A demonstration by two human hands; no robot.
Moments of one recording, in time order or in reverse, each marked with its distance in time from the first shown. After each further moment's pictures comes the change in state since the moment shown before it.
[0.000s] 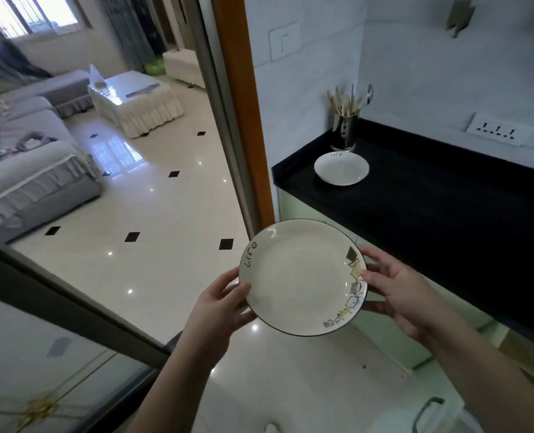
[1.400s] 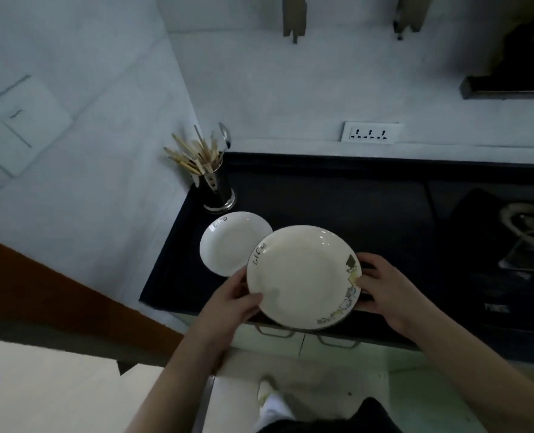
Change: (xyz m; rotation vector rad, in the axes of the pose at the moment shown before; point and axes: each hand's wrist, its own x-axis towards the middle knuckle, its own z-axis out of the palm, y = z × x) left_hand 0.429 0.080 0.234 0.406 -0.712 -0.217; right_hand 0.275 -0.077 -0.141 0.210 0.653 0.148
